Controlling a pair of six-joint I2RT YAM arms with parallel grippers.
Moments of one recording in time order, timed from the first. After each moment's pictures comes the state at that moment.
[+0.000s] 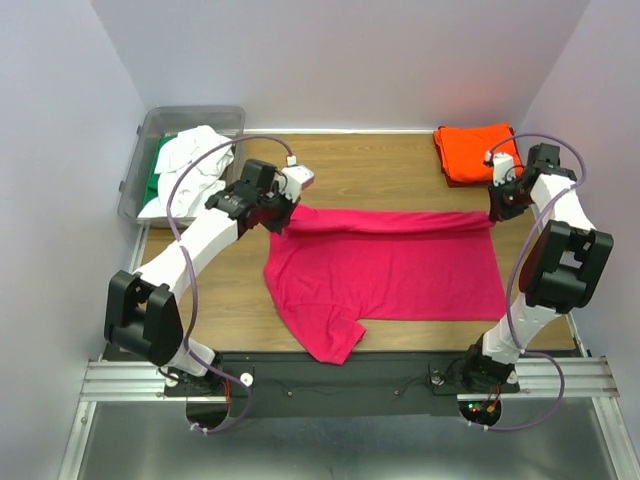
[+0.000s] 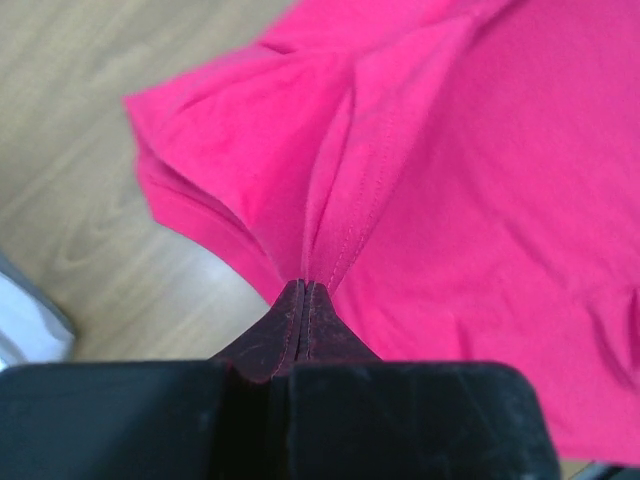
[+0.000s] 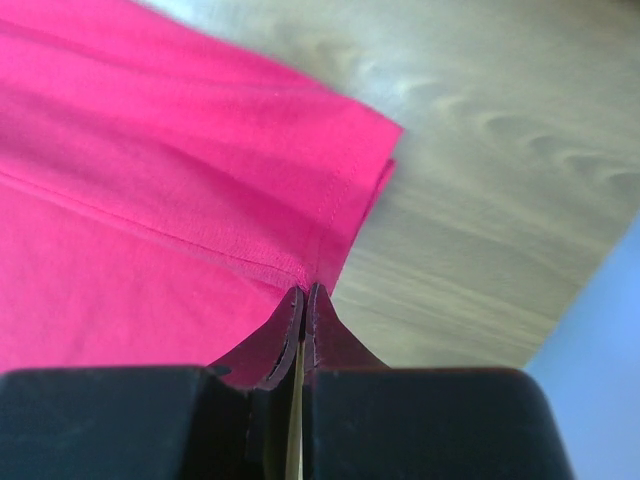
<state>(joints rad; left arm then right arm) -0.43 1.47 1.19 -0.53 0.19 0.24 -0.34 1.79 1.46 -0.81 -0.34 -0.67</state>
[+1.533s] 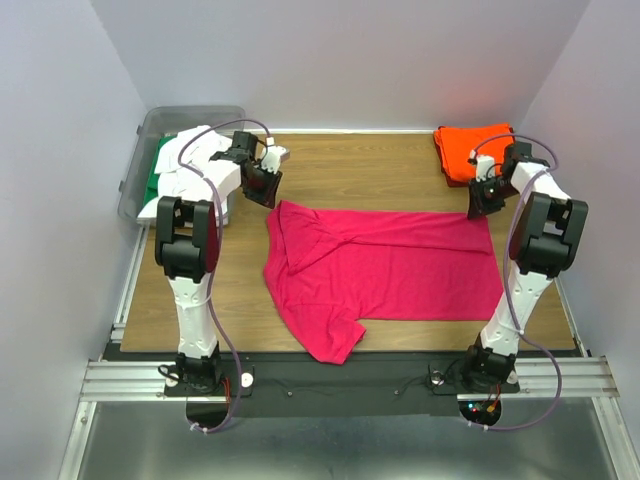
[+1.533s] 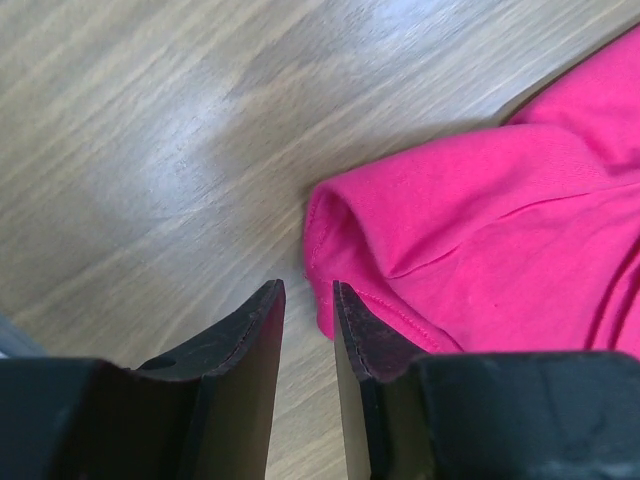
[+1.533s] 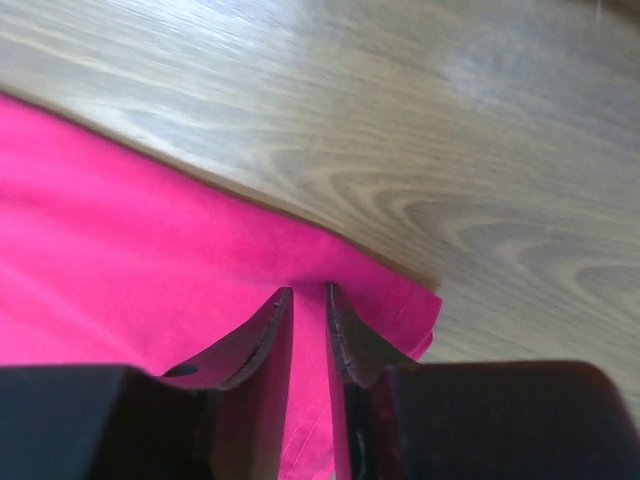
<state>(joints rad) -0.19 2.09 1.66 -0.64 0.32 0.30 -0.28 2.12 1.68 -0.84 -0.39 -0.53</state>
